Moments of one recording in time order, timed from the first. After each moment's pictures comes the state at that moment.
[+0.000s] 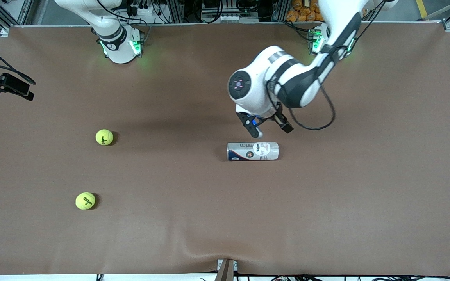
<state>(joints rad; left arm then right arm) -0.44 0.55 -0.42 -1.52 0.46 1.53 0.11 0.02 -0.03 -0.07 -1.56 0.01 1.46 0.06</state>
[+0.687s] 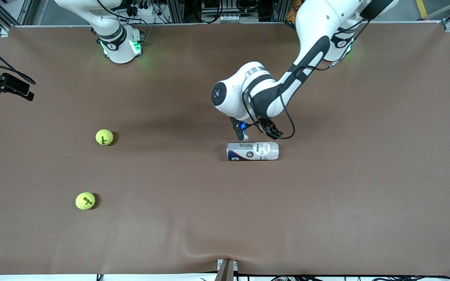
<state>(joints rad) -0.51 0.69 -0.42 -1.50 0.60 1.55 0.15 0.02 -0.03 -0.07 -1.56 0.01 1.46 0.07</state>
